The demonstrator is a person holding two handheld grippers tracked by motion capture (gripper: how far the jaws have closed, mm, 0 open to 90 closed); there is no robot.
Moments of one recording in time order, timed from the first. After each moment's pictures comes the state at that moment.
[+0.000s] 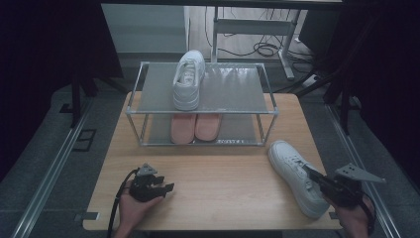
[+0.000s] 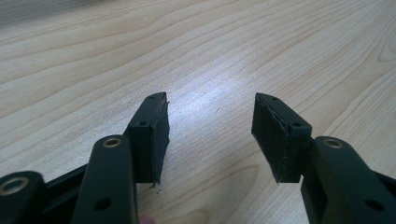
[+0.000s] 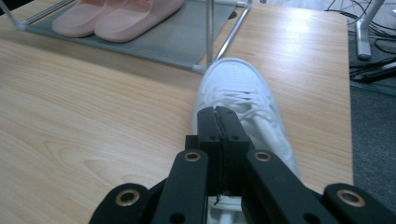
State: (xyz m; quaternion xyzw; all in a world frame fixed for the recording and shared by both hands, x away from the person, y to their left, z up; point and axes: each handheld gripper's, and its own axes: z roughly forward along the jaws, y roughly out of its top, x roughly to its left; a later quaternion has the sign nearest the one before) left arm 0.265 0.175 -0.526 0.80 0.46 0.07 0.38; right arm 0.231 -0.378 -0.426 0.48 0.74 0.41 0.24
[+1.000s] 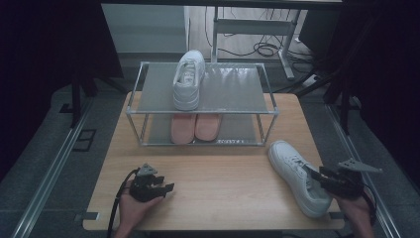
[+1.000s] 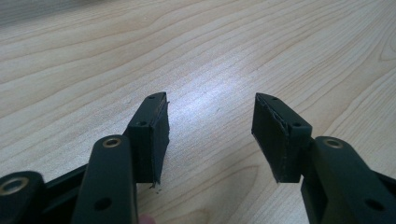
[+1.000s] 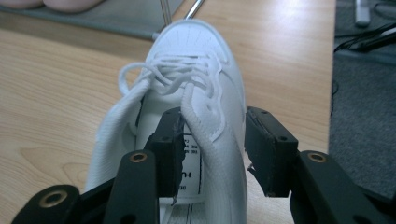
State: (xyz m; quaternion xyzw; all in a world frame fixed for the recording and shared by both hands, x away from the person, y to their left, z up) left arm 0.266 0.175 -0.526 0.80 0.46 0.07 0.38; right arm 0.266 -0.412 -0.459 0.51 0.74 0.37 0.21
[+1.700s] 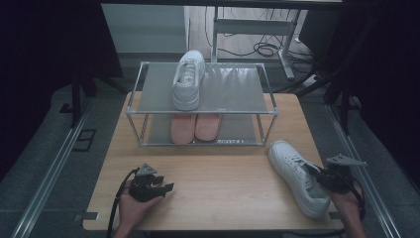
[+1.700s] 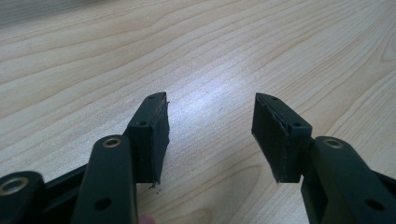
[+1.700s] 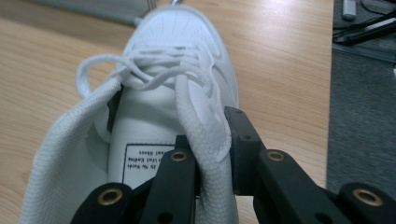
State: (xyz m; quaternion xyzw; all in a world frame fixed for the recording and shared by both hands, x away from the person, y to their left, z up) left arm 0.266 0.176 -0.527 0.80 0.47 0.07 0.37; right arm 0.283 -0.401 -0.470 0.52 0.75 0.34 0.23
